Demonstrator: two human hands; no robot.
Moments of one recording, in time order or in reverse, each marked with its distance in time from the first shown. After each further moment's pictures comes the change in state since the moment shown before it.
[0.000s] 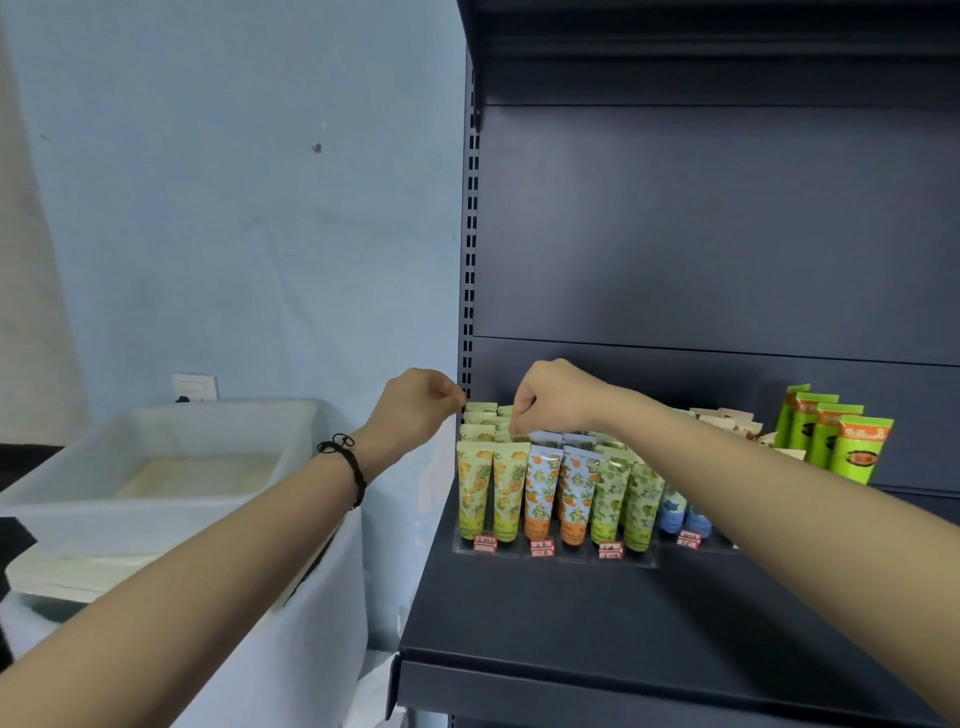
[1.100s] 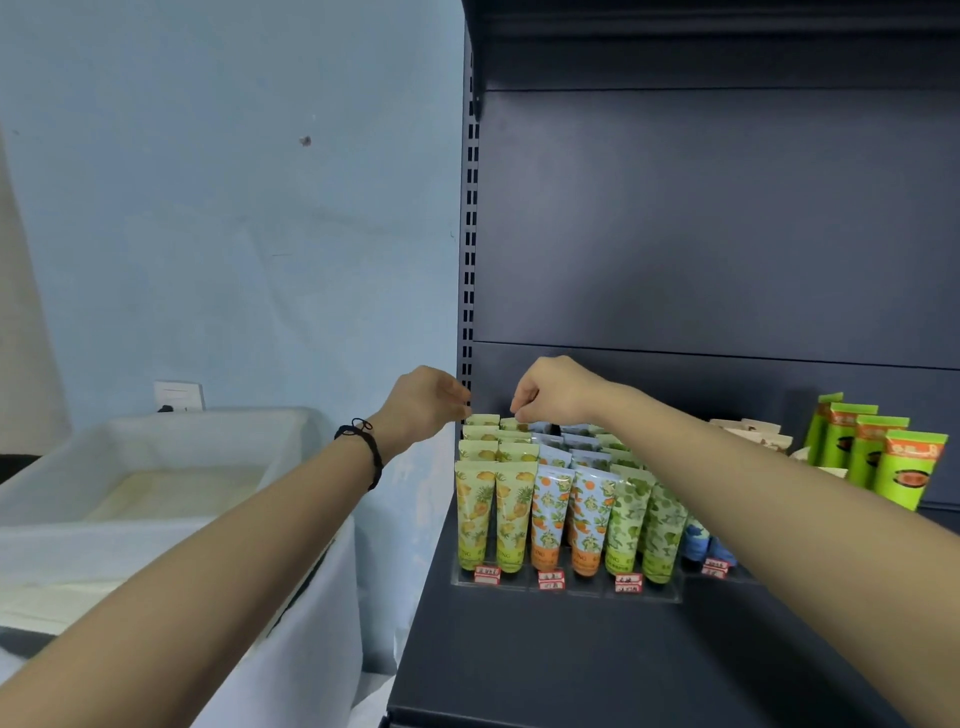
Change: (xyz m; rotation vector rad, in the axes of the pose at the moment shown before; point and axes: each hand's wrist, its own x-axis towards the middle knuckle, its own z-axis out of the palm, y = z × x) left_hand 0.049 -0.012 0.016 0.121 -0.088 0.018; right_hand 0.050 0.027 0.007 0.021 0.011 0.036
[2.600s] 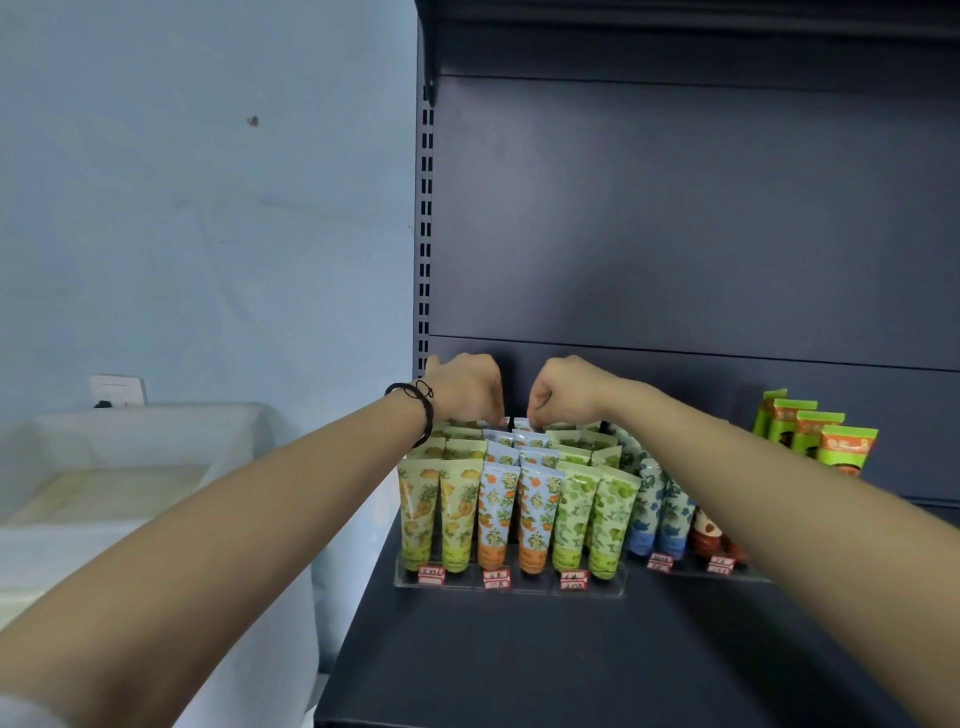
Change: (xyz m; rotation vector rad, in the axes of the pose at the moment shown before) left_hand 0.024 0.075 0.045 0.538 -0.187 0.205; right_hand -0.016 0.058 -0.016 -0.102 -0.022 0.043
